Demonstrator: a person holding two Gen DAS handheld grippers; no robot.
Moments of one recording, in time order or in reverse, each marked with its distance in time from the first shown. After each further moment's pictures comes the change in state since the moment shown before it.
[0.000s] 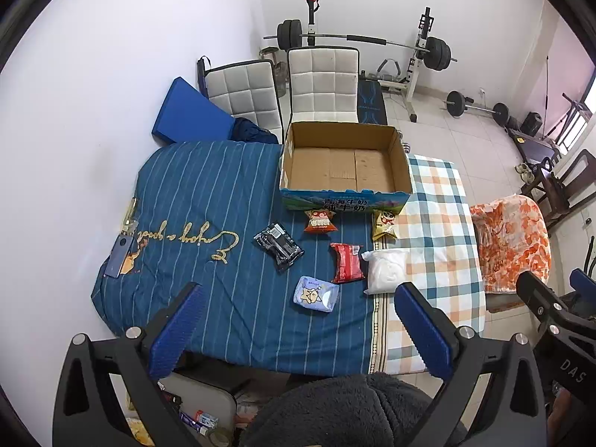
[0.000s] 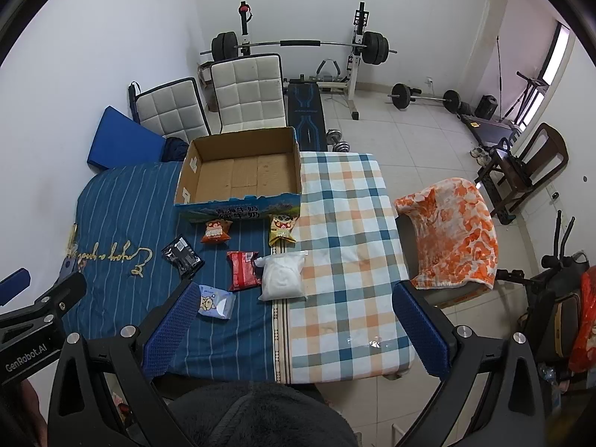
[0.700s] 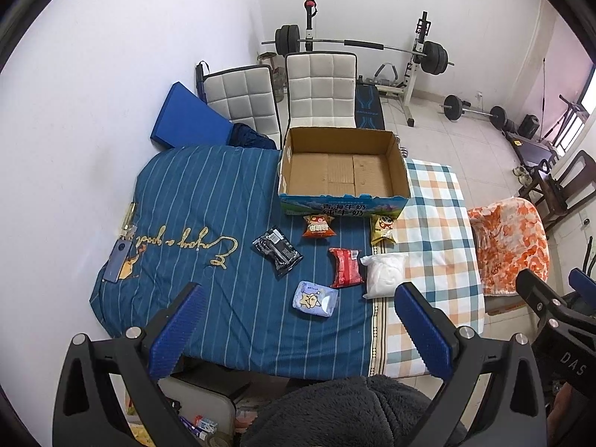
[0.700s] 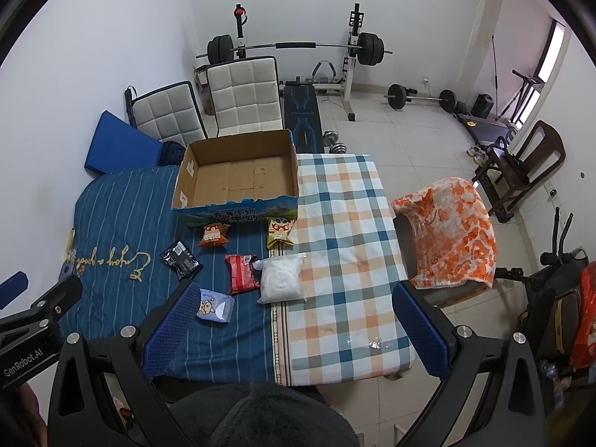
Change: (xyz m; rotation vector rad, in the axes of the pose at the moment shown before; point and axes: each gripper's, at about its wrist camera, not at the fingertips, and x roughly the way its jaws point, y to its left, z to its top) left arm -0.005 -0.003 0.002 0.000 -0.016 -0.004; right arm -0.003 -0.006 -0.005 0.016 -0.018 -0.008
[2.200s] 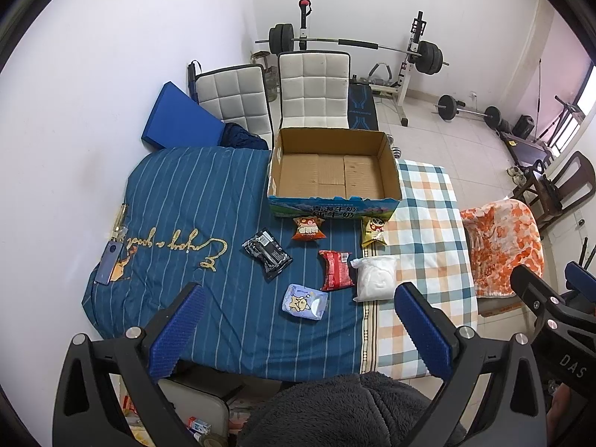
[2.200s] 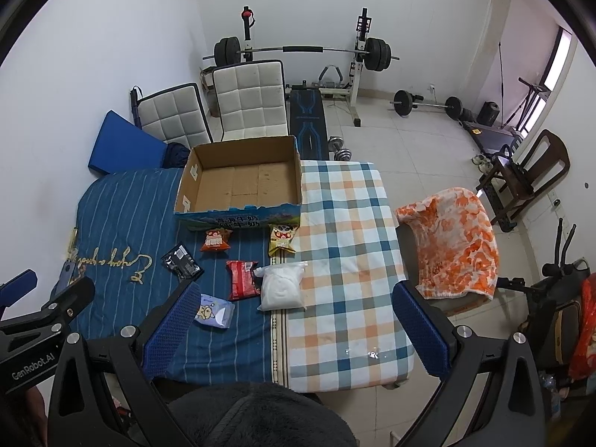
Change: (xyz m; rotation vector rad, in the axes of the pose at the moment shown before) left arm 0.004 -0.011 0.005 0.000 -0.002 -0.028; right arm 0.002 -0.002 0.017 -0.018 -0.018 0.014
